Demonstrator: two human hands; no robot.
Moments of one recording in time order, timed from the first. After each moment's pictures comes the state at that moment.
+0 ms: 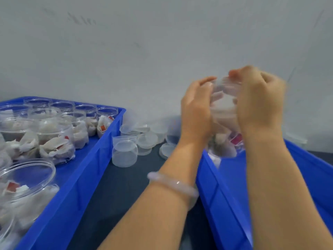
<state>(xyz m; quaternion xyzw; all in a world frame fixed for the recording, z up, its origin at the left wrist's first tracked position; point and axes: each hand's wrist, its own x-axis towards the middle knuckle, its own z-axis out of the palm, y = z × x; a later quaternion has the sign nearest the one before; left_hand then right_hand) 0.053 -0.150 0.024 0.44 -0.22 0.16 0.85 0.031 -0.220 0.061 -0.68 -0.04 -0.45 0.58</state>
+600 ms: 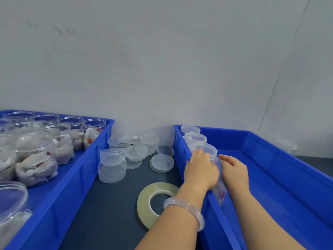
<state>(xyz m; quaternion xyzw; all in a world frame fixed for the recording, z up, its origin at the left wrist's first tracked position) 0.105 -0.214 -0.078 0.89 -0.19 0.03 0.40 0.089 -0.309 -0.086 -0.79 0.19 -0.27 0.52</state>
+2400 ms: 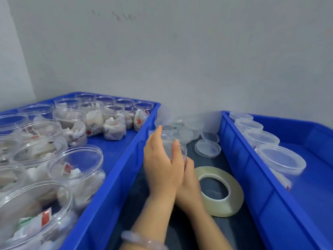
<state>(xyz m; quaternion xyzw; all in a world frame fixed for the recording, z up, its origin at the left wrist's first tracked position) 0.053 -0.040 -0.117 0.74 0.07 0.42 0.53 0.061 -0.108 -0.162 -0.76 -0.13 -0.07 0.63</state>
